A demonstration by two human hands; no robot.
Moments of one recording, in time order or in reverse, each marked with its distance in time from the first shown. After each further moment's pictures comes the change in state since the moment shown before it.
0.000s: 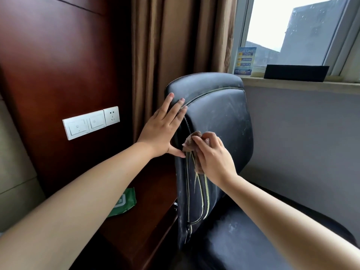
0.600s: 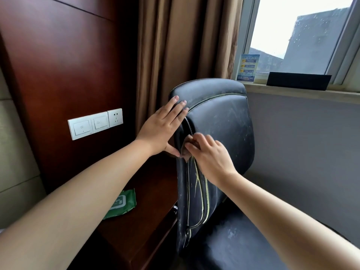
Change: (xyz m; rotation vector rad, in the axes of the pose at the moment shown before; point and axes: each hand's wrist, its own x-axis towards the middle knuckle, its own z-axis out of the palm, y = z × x) left_hand 0.003 -0.013 -0.013 0.117 -0.065 0.045; right_hand 0.020 -0.010 -0.014 -0.272 -0.065 -0.270
